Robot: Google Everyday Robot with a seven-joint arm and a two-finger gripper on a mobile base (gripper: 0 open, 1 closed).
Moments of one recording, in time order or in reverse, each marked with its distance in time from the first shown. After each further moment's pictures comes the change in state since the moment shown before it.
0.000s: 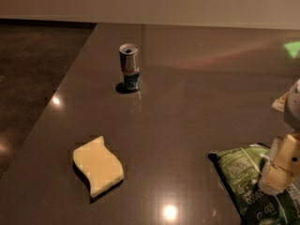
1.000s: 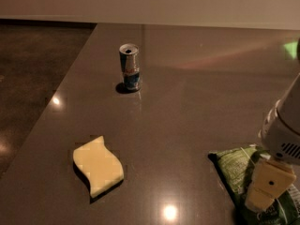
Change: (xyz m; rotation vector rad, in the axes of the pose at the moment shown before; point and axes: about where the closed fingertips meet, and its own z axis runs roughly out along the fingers) arm 0.012 0.027 0.050 -0.067 0.125 0.009
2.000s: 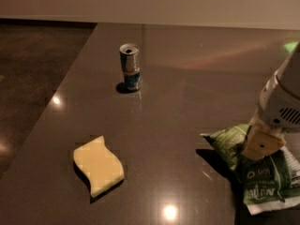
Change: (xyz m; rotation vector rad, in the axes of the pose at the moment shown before) arm -0.028 -0.025 -0.030 -0.019 -0.074 -0.002
